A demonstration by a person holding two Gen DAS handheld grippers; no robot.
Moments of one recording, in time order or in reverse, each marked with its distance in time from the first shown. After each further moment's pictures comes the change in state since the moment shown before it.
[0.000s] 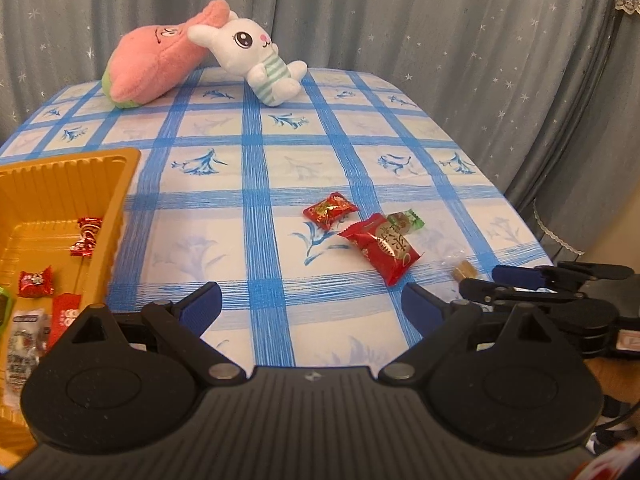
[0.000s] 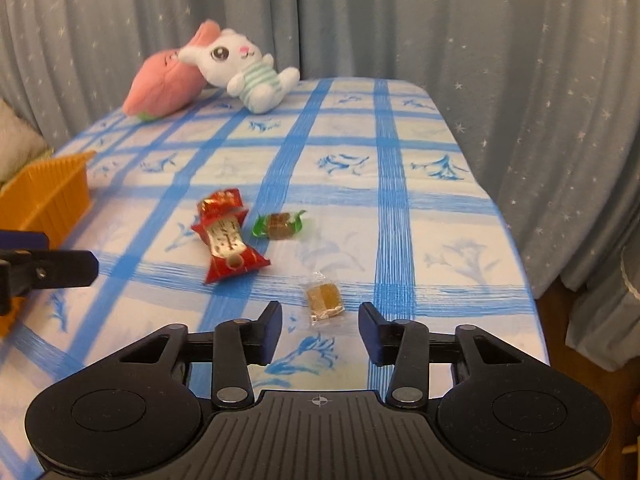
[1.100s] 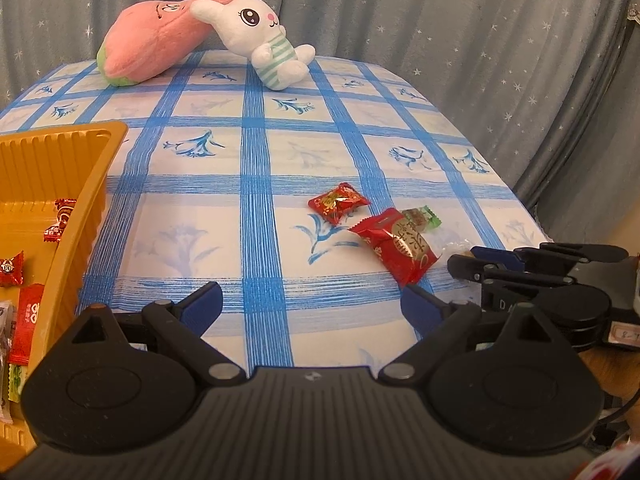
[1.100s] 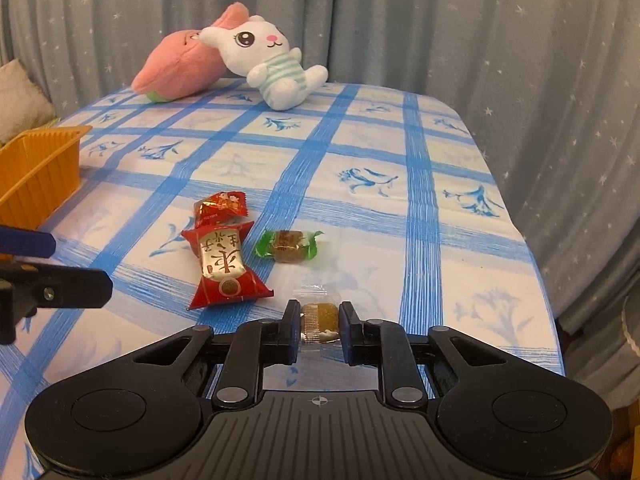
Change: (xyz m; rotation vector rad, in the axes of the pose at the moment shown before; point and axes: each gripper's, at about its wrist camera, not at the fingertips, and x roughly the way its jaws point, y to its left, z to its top) left arm 0.029 0.011 -0.004 -0.047 0.012 -0.017; right arm 0.040 0.012 0.013 -0.118 -0.024 0.000
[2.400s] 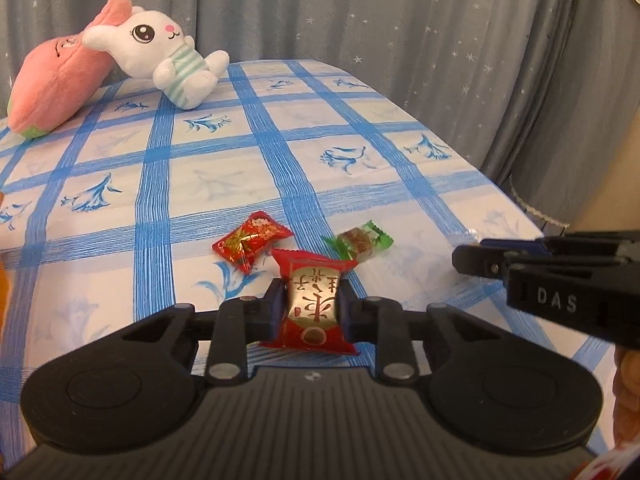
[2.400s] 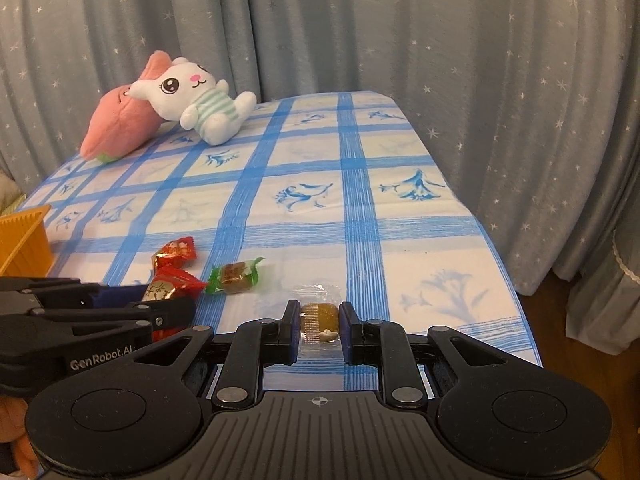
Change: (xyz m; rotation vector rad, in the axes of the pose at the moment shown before) left arm 0.059 -0.052 0.014 0.192 -0.020 -0.073; right arm -0.019 -0.038 0.006 0.238 -0.034 -0.046
